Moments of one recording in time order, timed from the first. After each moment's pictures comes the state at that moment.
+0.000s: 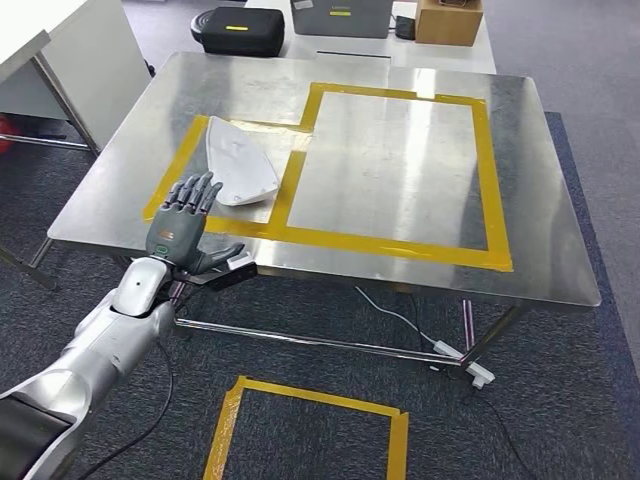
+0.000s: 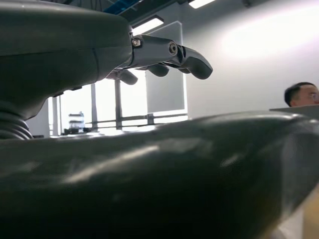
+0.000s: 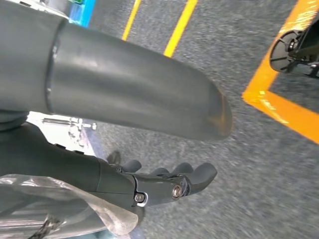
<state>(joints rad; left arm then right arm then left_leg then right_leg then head) -0.71 0.09 -0.53 -0.64 -1.36 0.65 -0.01 -0.05 0.02 0.57 -0.15 -0.07 -0.18 0.21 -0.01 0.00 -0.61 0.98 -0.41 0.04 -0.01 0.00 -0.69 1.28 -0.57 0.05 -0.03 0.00</state>
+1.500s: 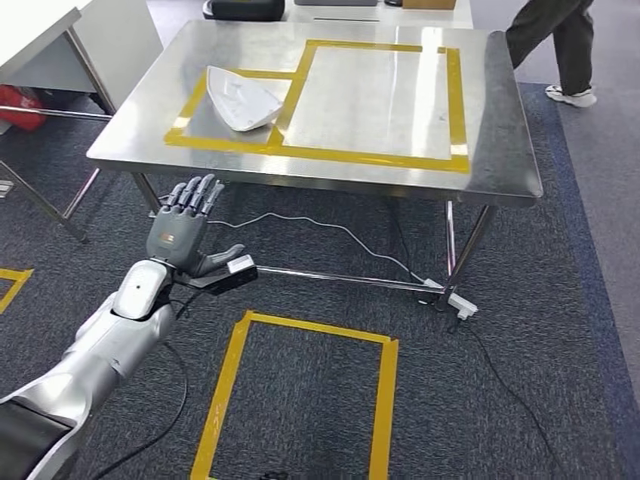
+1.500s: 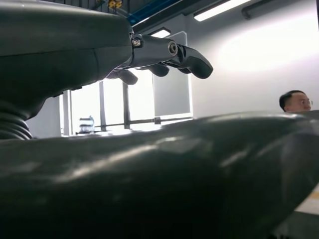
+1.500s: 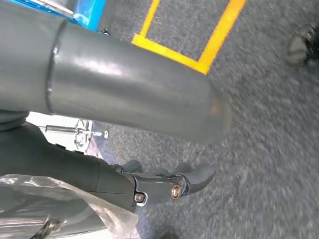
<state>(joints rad) -0.69 0.10 -0.52 -0.66 -1.36 0.65 -0.01 -0.05 0.02 0.57 -0.15 -0.08 -0.18 0.21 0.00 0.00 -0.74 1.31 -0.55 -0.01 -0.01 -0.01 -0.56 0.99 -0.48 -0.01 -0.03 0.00</state>
